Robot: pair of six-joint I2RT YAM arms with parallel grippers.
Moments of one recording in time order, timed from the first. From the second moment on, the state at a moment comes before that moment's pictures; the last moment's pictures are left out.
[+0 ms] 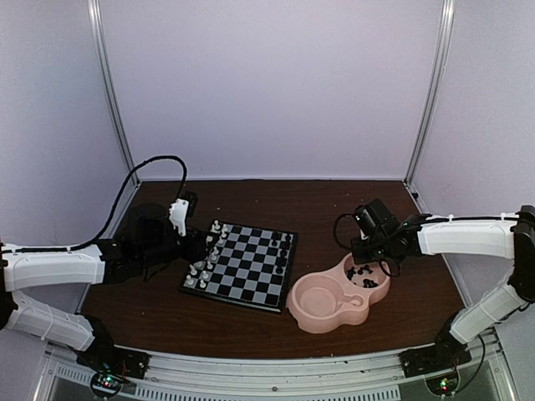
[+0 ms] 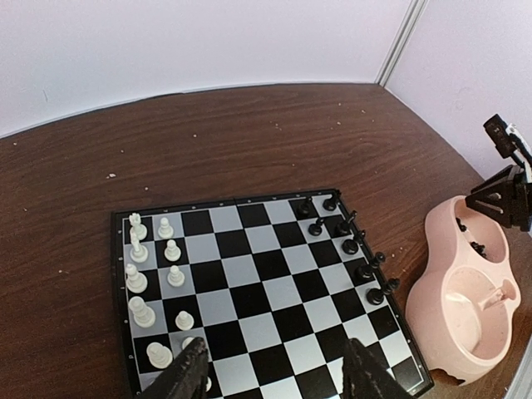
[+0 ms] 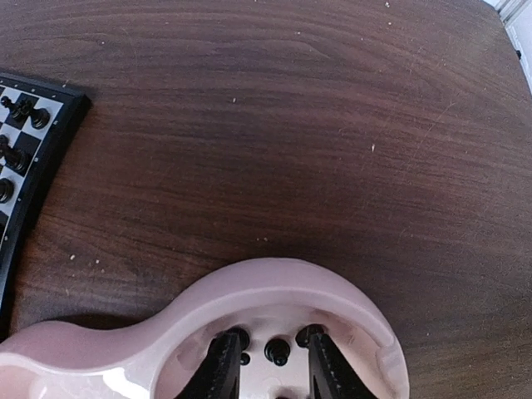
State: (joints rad) left arm -0.75 1.18 0.59 0.18 -0.07 -0.30; right arm 0.67 1.44 0.84 -0.39 0.38 0.43
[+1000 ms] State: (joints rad) left arm -0.75 1.17 0.59 0.19 -0.07 -0.30; right arm 0.56 1.48 0.71 -0.35 0.16 0.46
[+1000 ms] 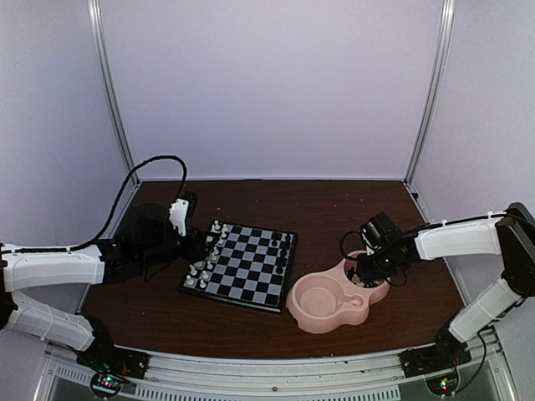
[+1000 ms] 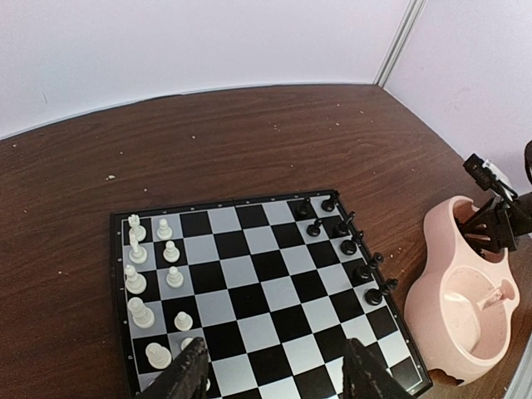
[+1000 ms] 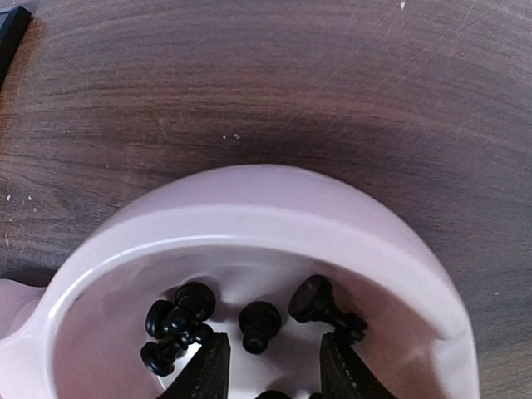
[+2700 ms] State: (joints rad) left arm -0.75 1.15 0.59 0.18 -0.07 -0.30; right arm 0.56 1.34 0.69 -0.31 0.11 0.44
